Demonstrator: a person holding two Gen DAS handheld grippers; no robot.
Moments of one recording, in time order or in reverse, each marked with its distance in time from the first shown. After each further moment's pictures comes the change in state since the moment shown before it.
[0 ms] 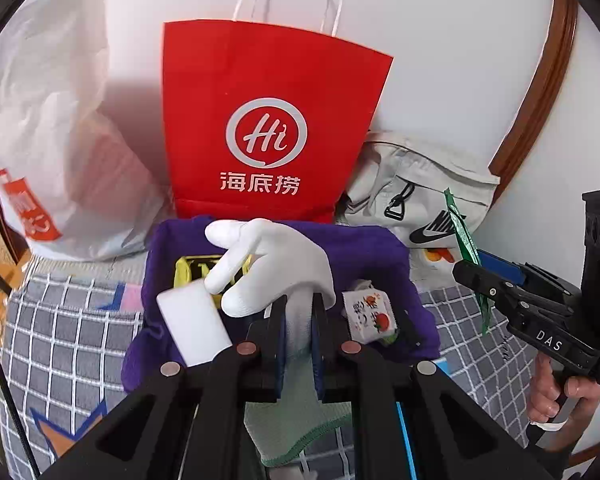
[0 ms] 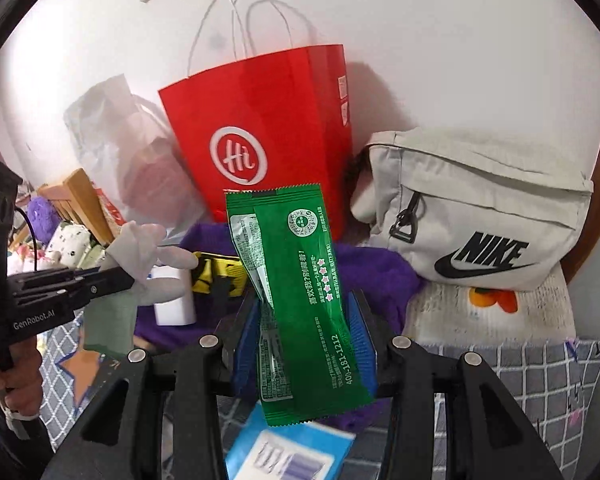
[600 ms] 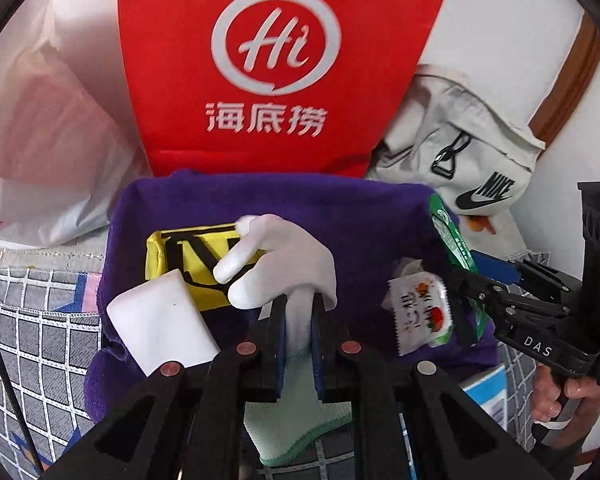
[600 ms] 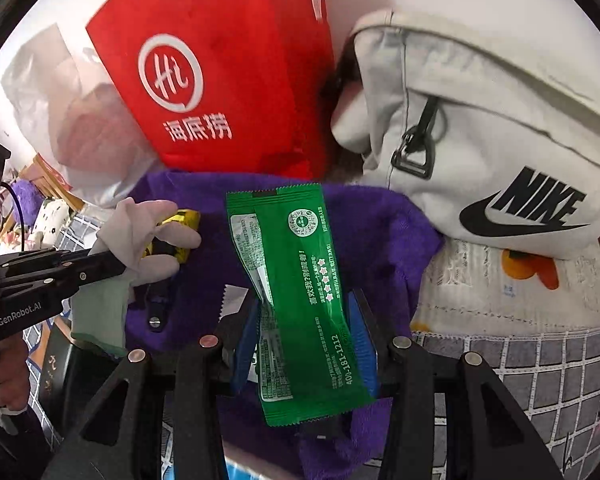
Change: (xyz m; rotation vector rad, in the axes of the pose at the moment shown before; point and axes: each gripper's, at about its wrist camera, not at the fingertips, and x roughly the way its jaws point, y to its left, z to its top) left arm 0.095 0.017 -0.002 0.000 0.171 0.023; right arm 0.103 -0.027 -0.018 0.031 0.210 -0.011
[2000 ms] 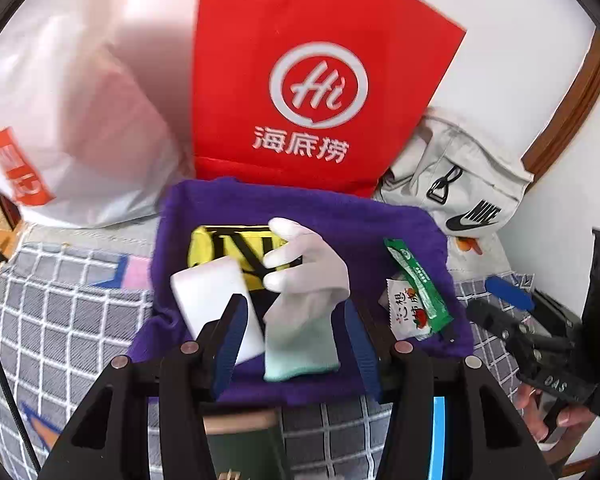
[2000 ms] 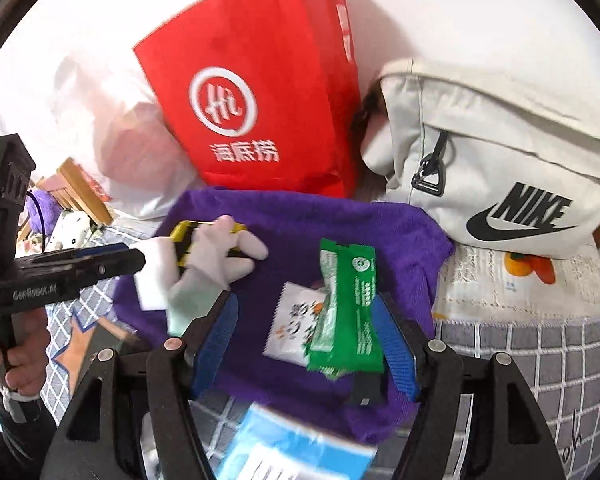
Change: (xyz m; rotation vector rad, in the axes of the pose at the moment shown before) left arm -0.064 0.030 -0.013 -0.090 -0.062 -0.021; right arm -0.068 0.033 -0.019 0.001 -0.108 0.060
